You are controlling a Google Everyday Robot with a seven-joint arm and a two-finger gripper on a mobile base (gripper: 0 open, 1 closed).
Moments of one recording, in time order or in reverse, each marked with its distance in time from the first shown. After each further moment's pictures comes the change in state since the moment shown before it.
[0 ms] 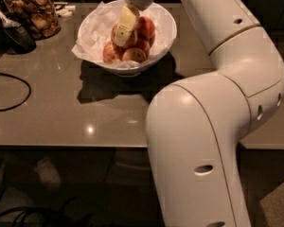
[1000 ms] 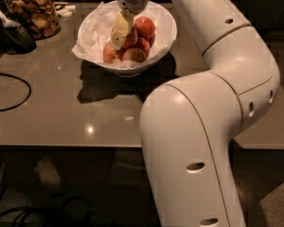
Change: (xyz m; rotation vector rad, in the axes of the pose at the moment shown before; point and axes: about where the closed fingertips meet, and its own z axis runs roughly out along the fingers) arm -0.008 0.007 0.016 -0.035 0.007 -0.033
